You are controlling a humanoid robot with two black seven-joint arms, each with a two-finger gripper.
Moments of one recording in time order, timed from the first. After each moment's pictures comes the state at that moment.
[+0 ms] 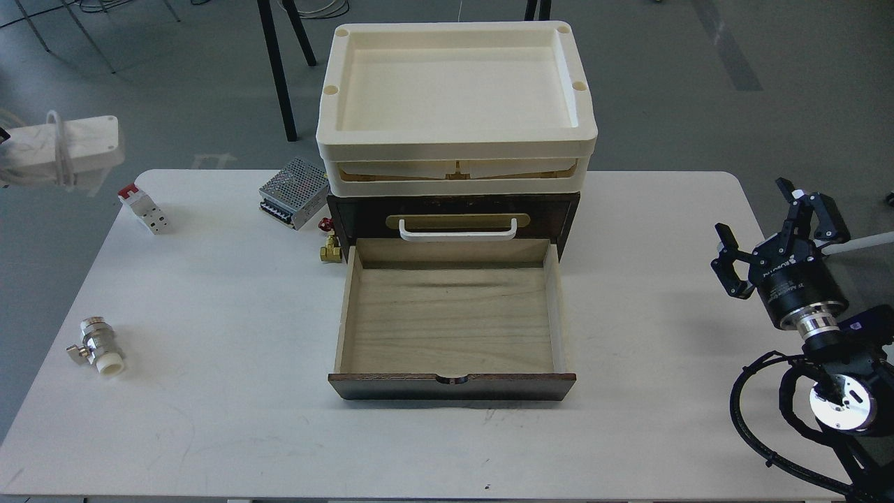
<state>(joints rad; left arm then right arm) -1.02 0.72 0.06 -0.05 0.61 -0.44 -0.49 0.10 -0.39 1.30 1.19 -0.44 0.20 0.30</state>
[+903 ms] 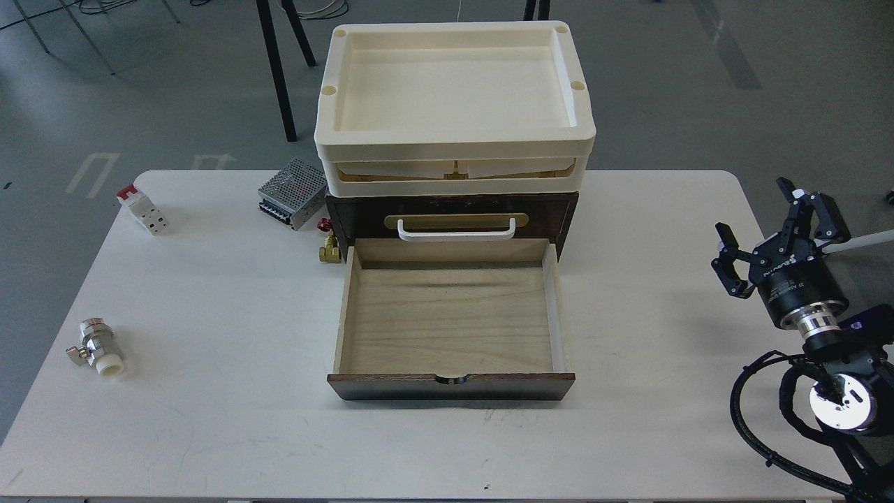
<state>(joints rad) -1.68 0.73 0.01 -0.75 0.61 -0.49 -0.49 0.10 -0.39 1.30 1.19 -0.44 0.20 0.30</state>
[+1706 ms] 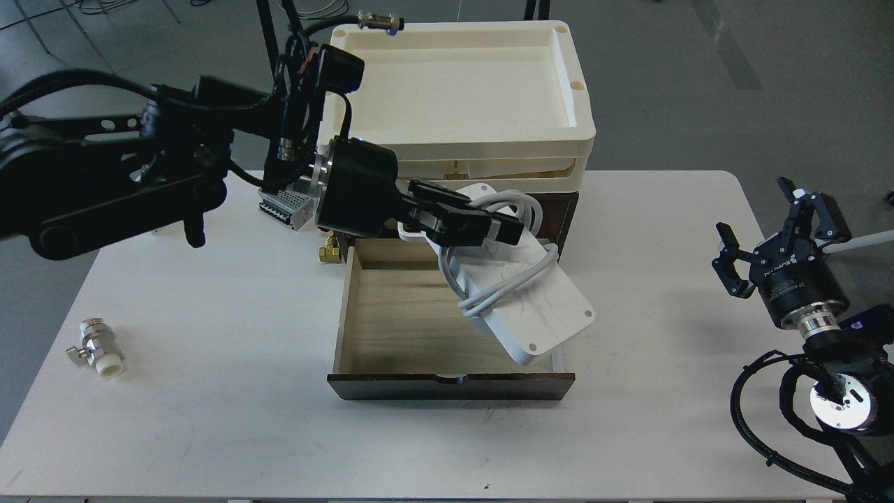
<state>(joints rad) -1.34 0.55 -0.06 -1.43 1.24 -0.47 -0.49 0.10 -0.39 1.30 1.19 -0.44 0.20 0.30</state>
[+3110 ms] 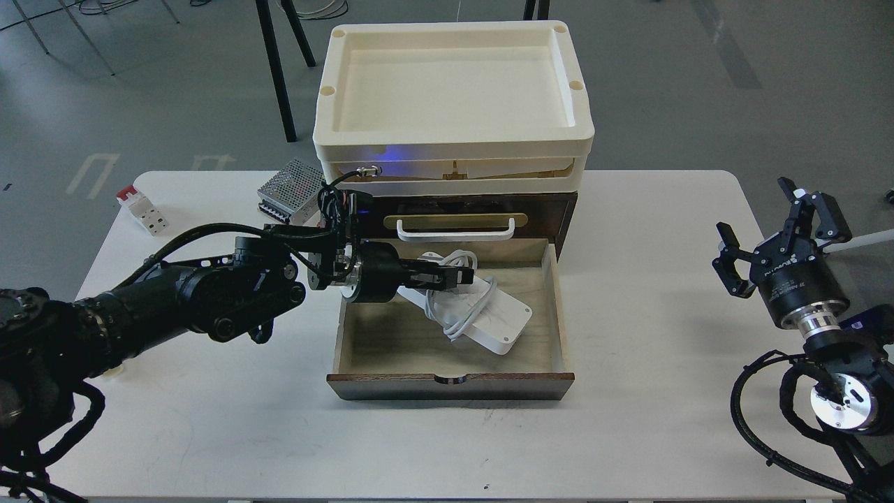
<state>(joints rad) -0.97 0.21 -0.06 -0.79 1.29 -0.31 -0.49 0.10 -0.39 1.30 1.19 -0.44 0.20 0.30</state>
